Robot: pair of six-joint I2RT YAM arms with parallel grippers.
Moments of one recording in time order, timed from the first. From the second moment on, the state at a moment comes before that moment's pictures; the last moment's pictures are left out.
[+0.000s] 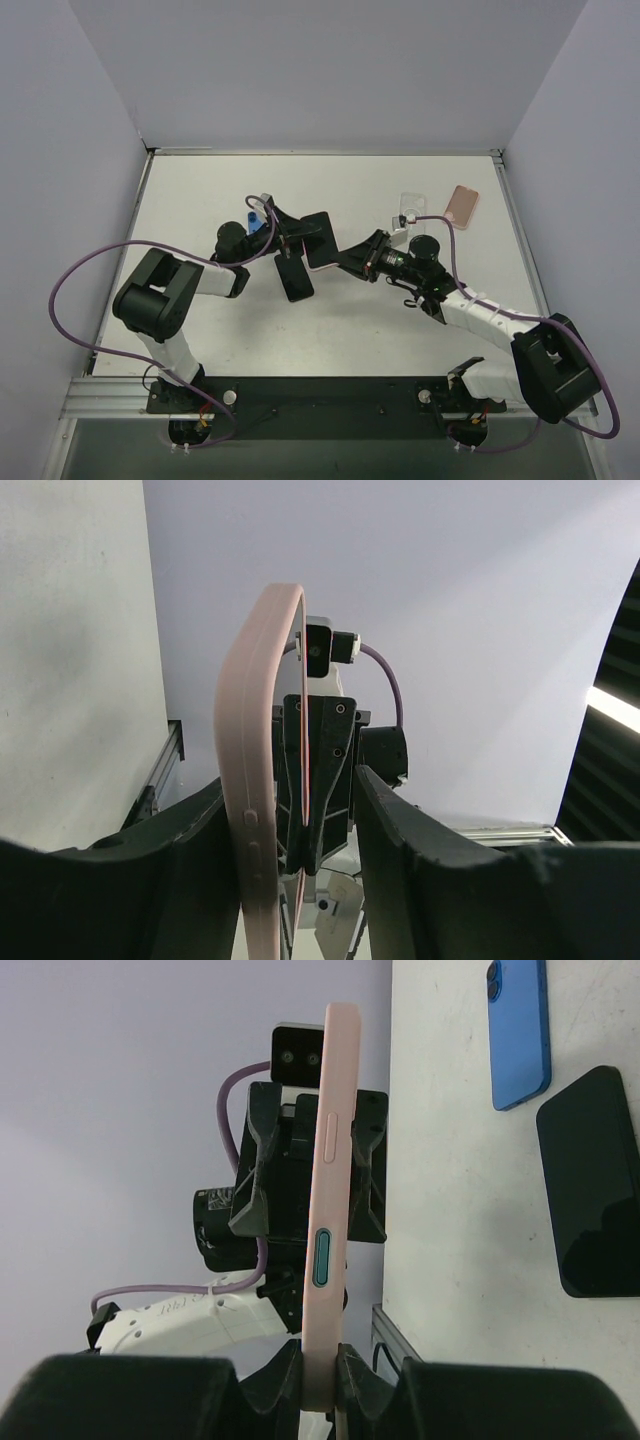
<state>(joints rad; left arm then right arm) -0.41 1.75 0.64 1.25 0.72 -1.78 0.52 1.24 0.46 0.64 -0.54 1.40</state>
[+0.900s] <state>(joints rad) -0.41 1.78 0.63 1.23 0.60 -1.86 0.52 1.43 0.40 1.01 -0.48 1.72</state>
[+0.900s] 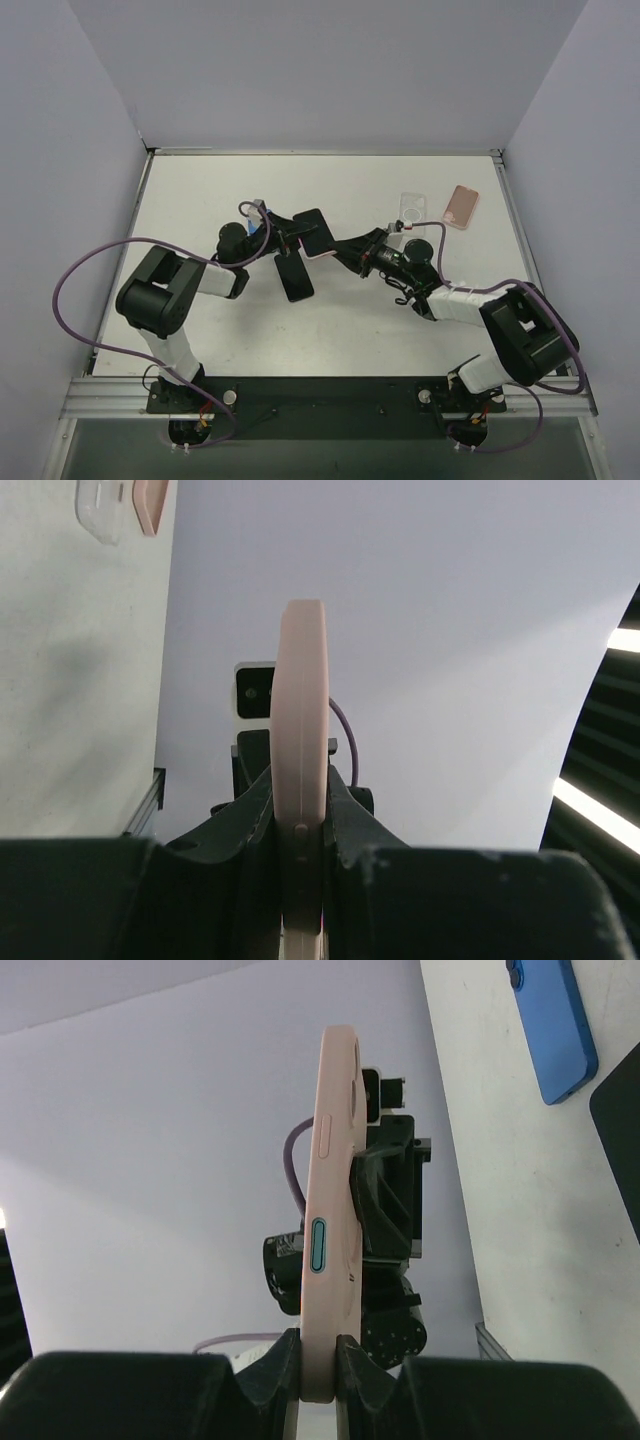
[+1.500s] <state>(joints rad) -0.36 1.57 0.81 1.17 0.33 -1.88 0.56 1.54 0.80 1.07 -0.34 1.88</state>
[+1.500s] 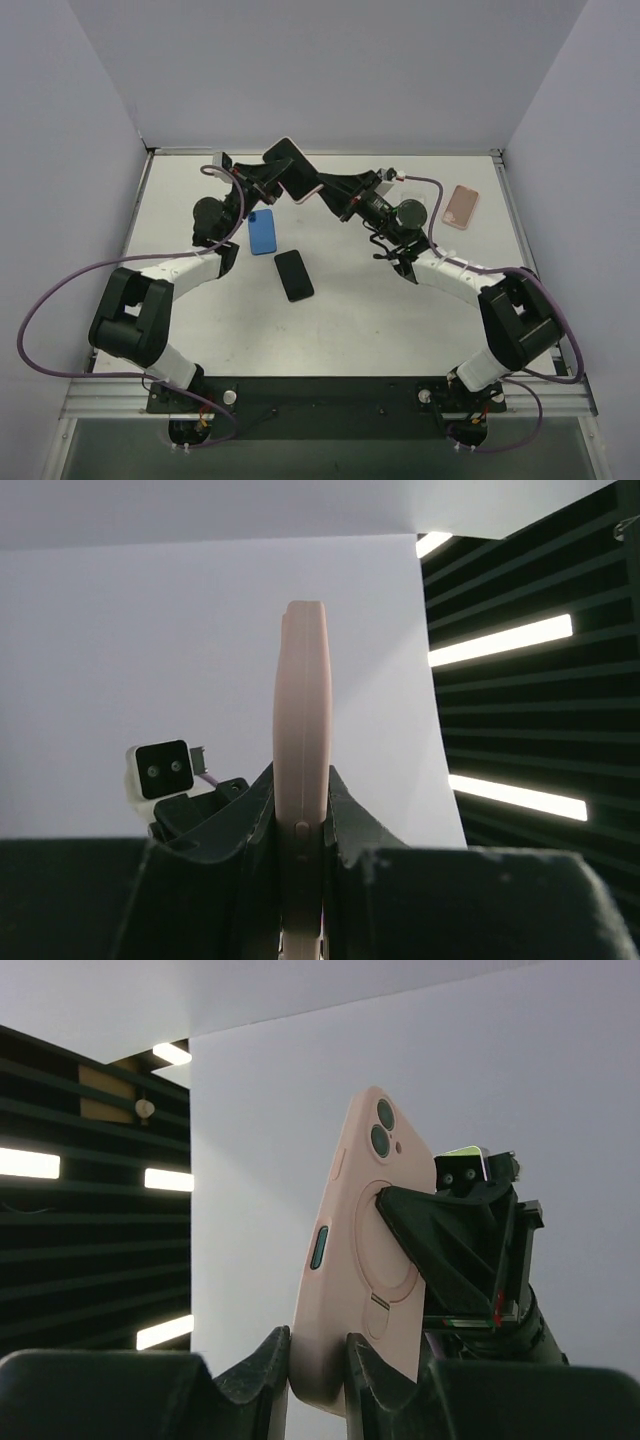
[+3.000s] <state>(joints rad) -0.35 1.45 1.00 1.09 0.16 -1.90 0.68 1.76 1.10 1.36 -0.08 2.02</state>
